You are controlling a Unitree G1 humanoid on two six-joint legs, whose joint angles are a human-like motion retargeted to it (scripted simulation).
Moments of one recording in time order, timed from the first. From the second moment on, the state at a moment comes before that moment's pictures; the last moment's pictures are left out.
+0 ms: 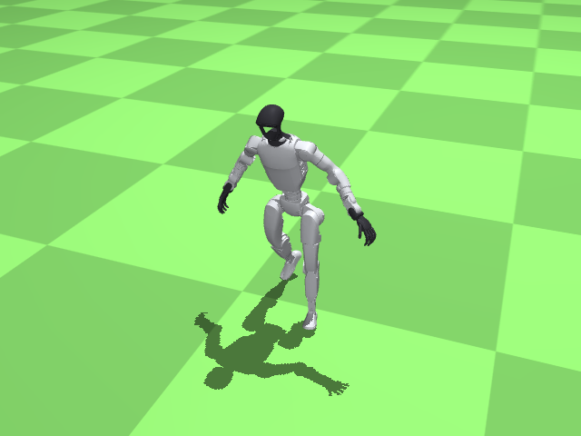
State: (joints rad) left arm 0.01 0.75 0.07 0.87 -0.14 0.08 0.17; right arm 0.38 -0.63 -0.12 0.68 0.17 0.14 0.02; waist 0.16 0.04 0.04; left_leg -0.32 0.11 0.41 0.00 -0.32 -0.05; right_leg -0.01 -0.19 -0.09 0.34 0.26 0.20
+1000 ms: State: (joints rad) left arm 0.09 0.99 0.26 0.98 -0.45 0.04 0.05; right arm 0.33 -1.16 -0.29 0.86 0.42 0.12 0.10; waist 0.21 -0.15 0.02; left_leg -0.19 0.04 0.18 0.08 -0.01 -0.12; right_leg -0.11 -0.14 -0.09 0.01 0.17 0.25
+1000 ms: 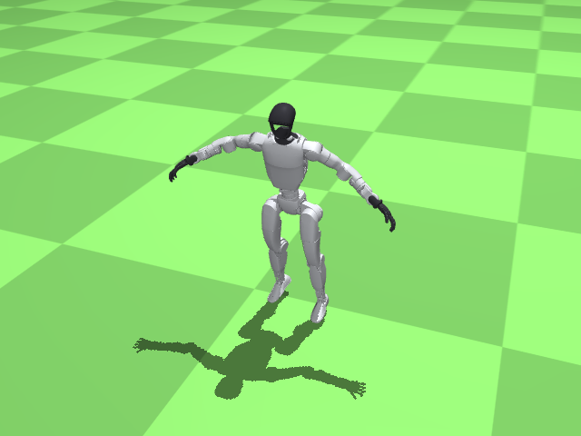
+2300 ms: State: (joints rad) left arm 0.12 0.67 -0.22 0.55 -0.54 0.03 0.26; right arm 0.07 -0.76 0.33 0.41 0.08 0.12 -0.09; waist 0.23 -0.15 0.22; left_leg -1.23 0.14 0.22 1.34 -0.31 0.04; right_leg 0.09 -0.57 -0.09 0.90 -0.64 0.05
